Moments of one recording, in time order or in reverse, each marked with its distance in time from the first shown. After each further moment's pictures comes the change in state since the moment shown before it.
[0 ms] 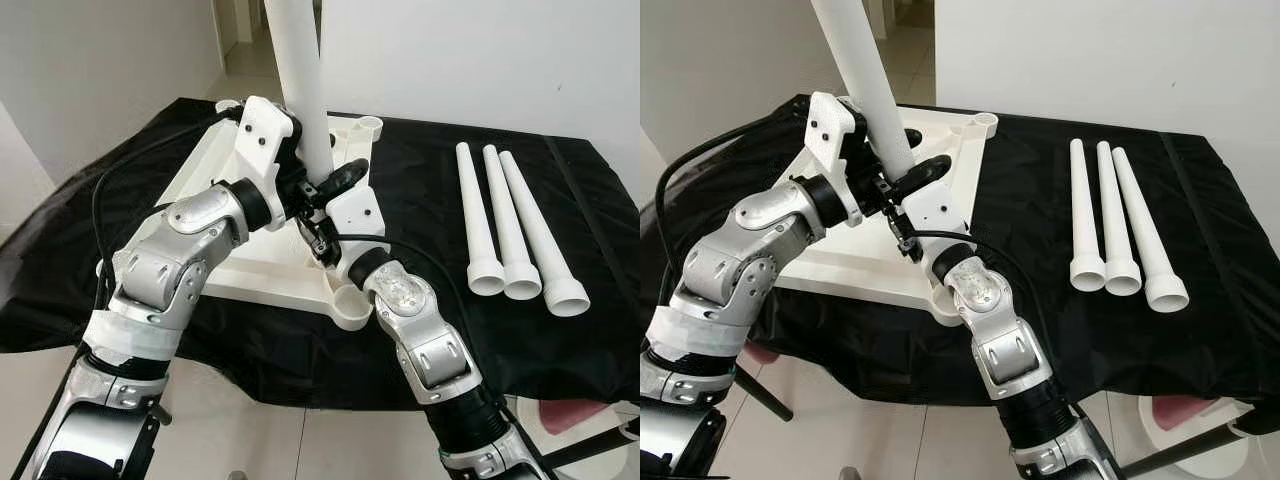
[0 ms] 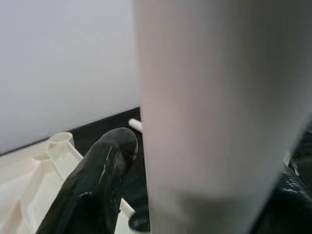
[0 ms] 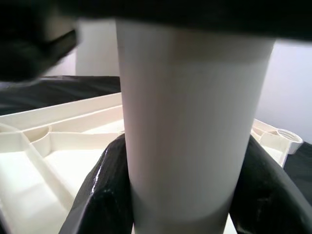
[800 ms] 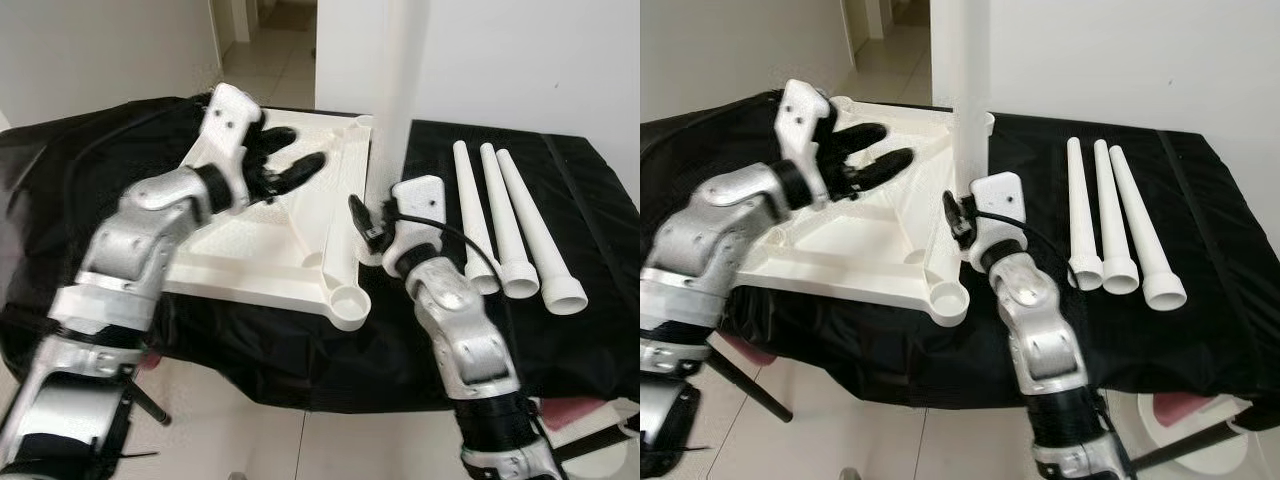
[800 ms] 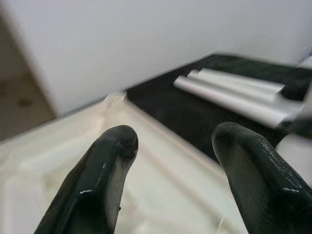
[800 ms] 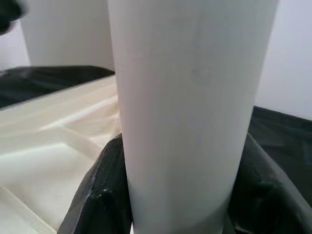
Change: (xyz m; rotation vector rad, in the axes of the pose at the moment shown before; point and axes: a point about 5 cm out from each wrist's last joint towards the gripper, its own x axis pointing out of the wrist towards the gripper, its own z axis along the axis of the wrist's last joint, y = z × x) left arm -0.056 0.060 -0.012 0.112 0.201 0.154; right arm -0.039 -0.057 -0.008 0.055 0.061 -0.135
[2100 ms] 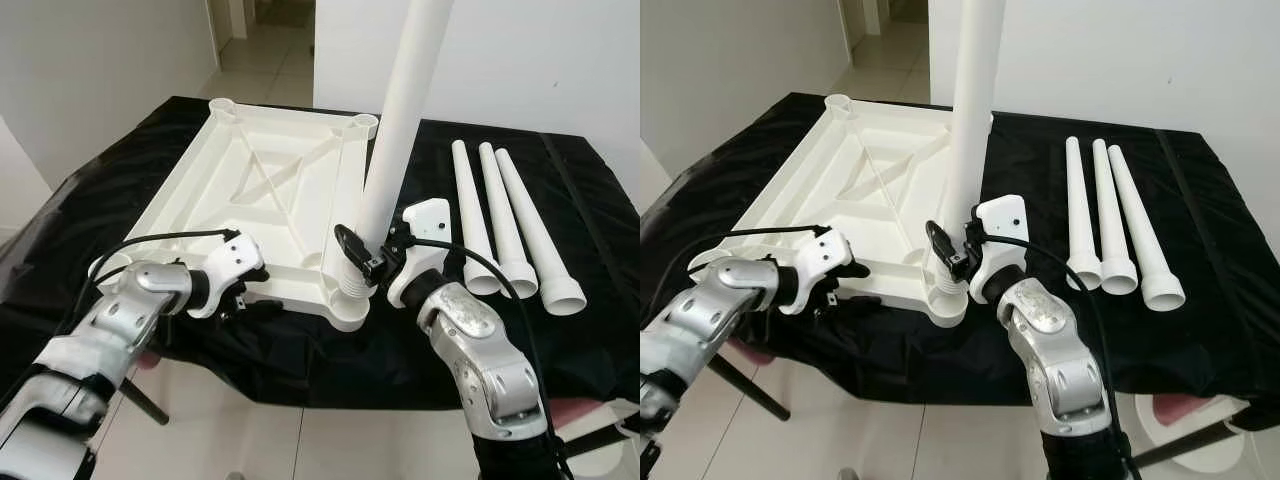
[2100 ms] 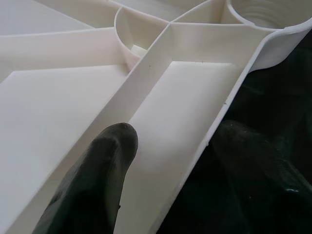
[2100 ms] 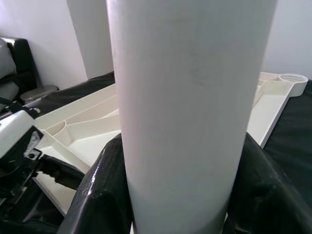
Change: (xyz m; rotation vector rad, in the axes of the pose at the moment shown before) left arm -0.001 -0.040 -0.109 0.092 0.470 -0.394; right arm -0.014 0.027 0.006 0.175 0.022 0.161
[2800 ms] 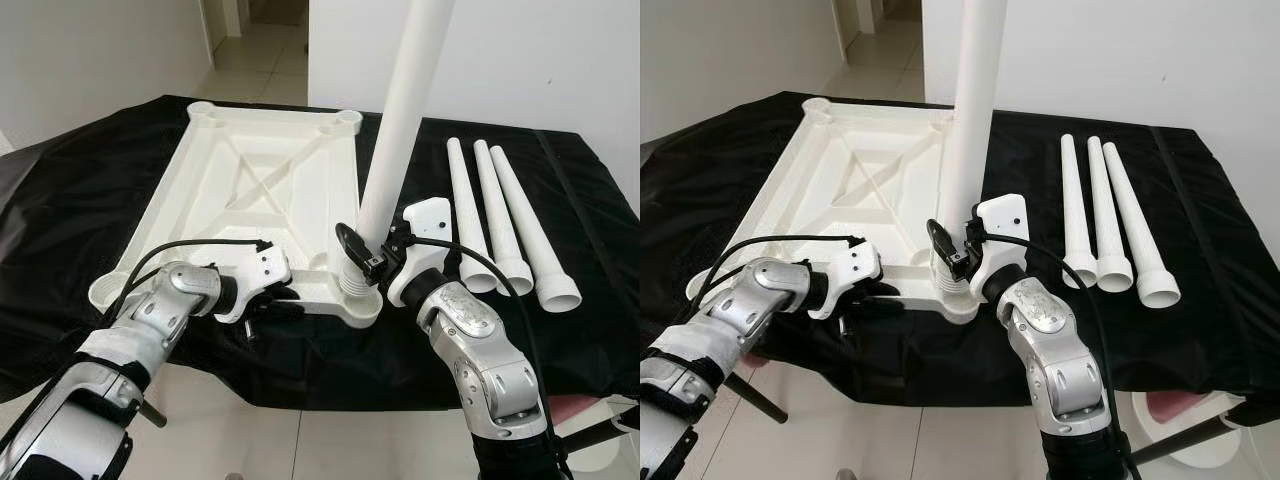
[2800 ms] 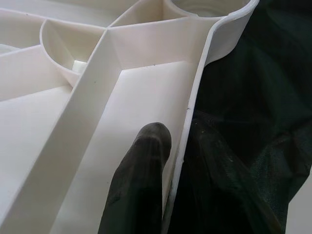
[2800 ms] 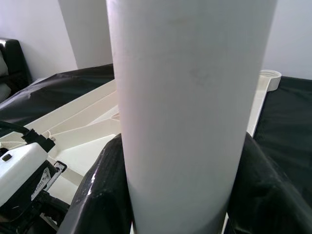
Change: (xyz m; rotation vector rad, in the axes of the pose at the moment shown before) left arm 0.027 -0.012 0.004 0.047 -0.029 -0.137; right arm 0.000 -0.001 0.000 -0.003 0.002 -0.015
